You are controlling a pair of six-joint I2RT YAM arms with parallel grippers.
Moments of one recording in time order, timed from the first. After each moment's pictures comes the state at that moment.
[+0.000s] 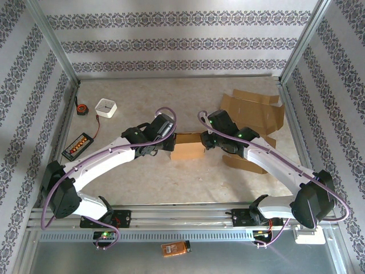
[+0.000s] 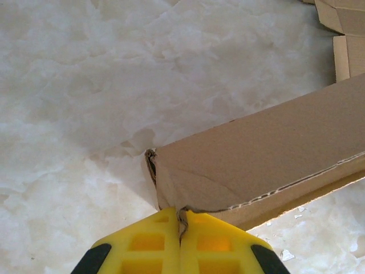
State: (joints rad) left arm -0.77 1.43 1.17 -0.68 -0.19 -0.55; right arm 0.62 1.29 1.01 -0.62 0.02 0.24
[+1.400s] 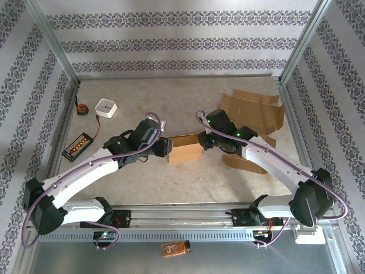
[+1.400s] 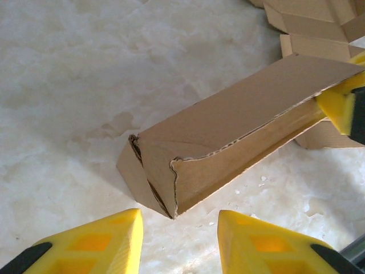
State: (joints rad) left arm -0.75 1.22 1.03 -0.63 -0.06 -0.55; right arm 0.63 1.31 1.03 -0.62 -0.02 0.23
